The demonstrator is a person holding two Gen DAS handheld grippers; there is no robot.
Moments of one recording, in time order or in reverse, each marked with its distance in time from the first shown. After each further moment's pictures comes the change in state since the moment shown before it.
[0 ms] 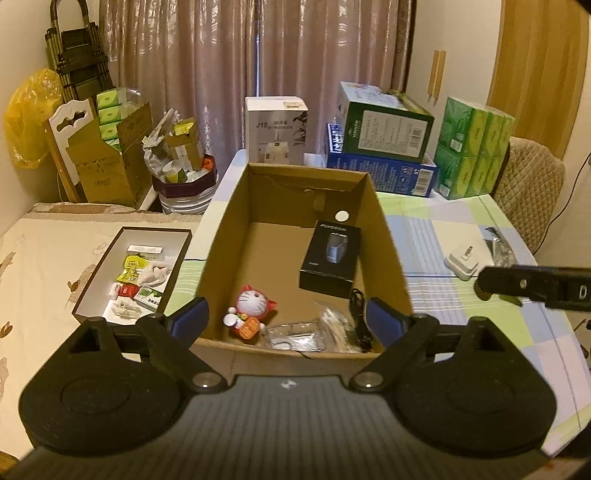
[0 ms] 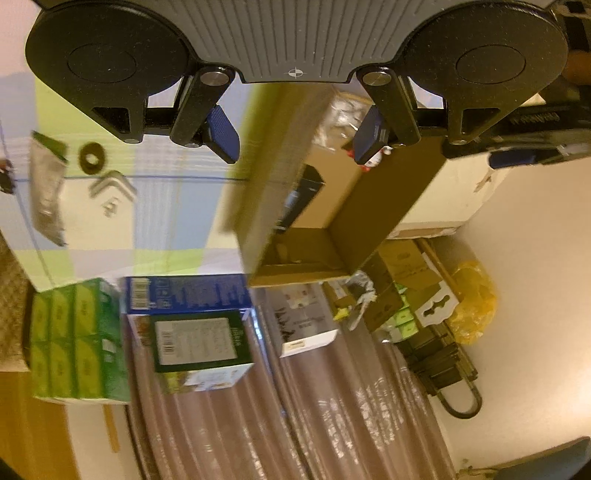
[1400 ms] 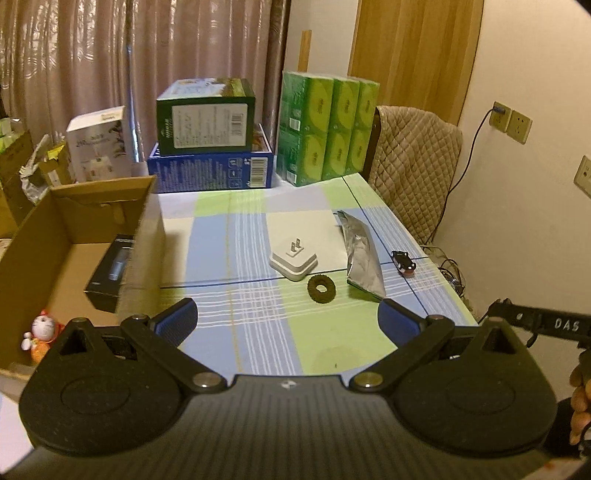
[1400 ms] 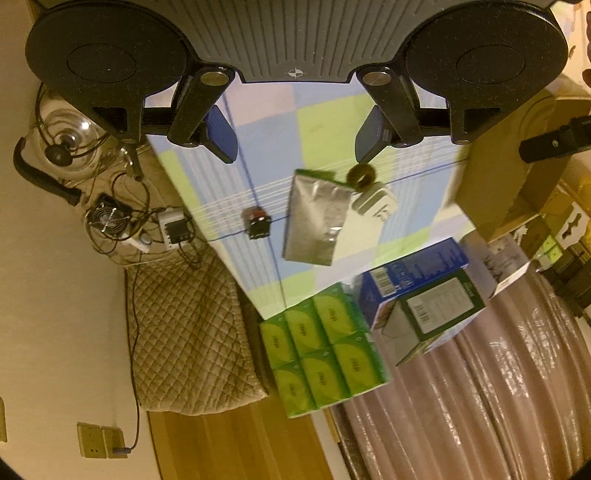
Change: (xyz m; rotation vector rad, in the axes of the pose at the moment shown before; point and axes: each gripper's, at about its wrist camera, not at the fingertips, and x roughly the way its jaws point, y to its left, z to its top) left arm 0.043 -0.223 -0.010 0.148 -0.004 -0.273; right arm -0.123 -0.222 -0.044 0.280 -0.098 -0.378
